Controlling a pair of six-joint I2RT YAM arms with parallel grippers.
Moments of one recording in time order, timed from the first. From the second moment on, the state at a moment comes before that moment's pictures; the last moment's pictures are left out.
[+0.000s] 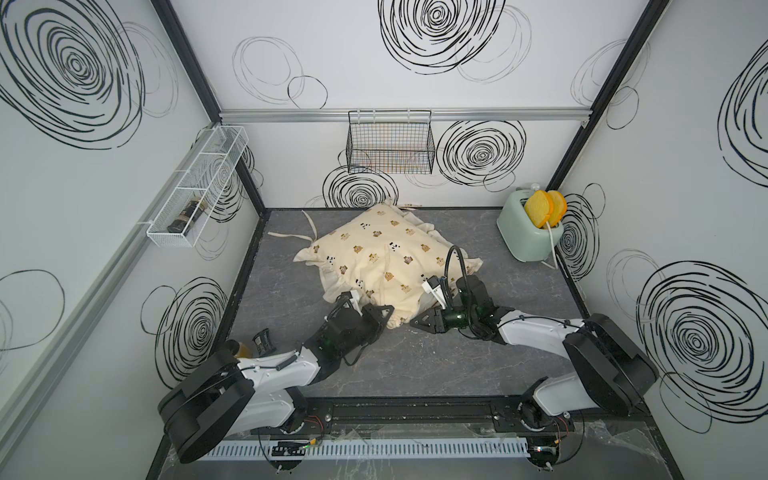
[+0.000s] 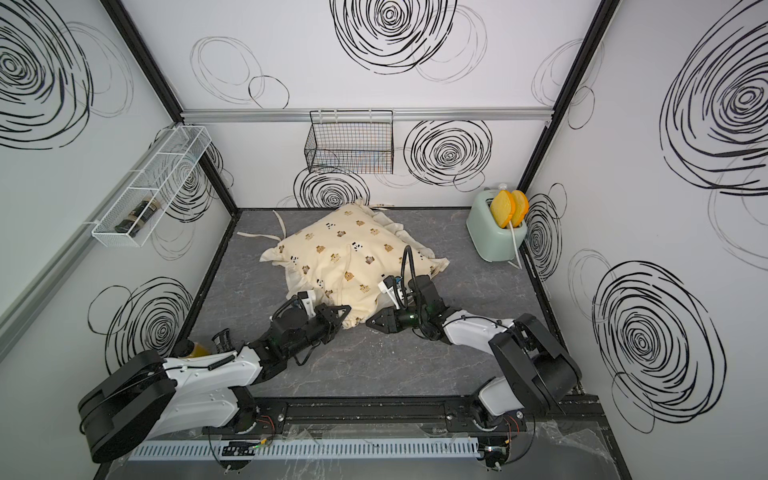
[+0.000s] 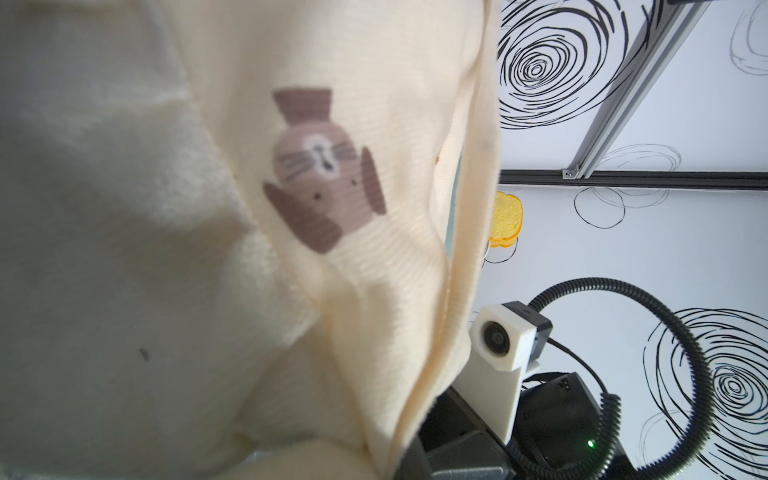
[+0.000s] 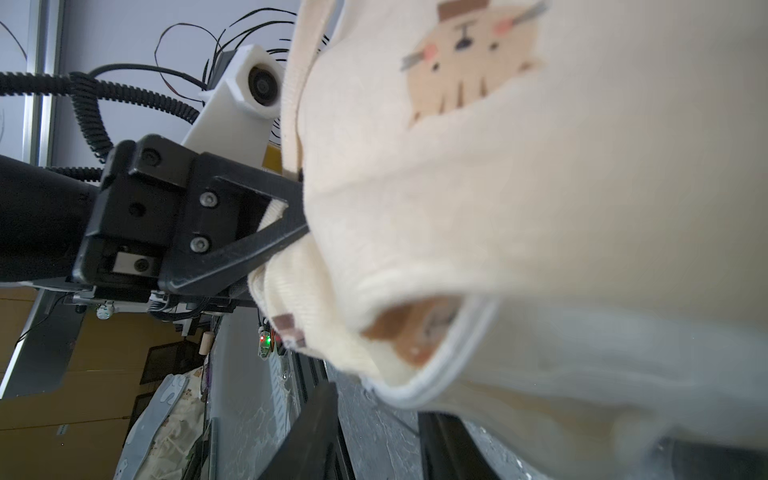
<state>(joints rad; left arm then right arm) -0.75 1.20 0.27 0.63 0.02 -1.54 0.62 1.45 0.54 0.29 -0.80 0.55</state>
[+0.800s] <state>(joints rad) -0.75 1.20 0.27 0.63 0.02 -1.54 0.62 1.46 0.54 0.29 -0.75 0.55</state>
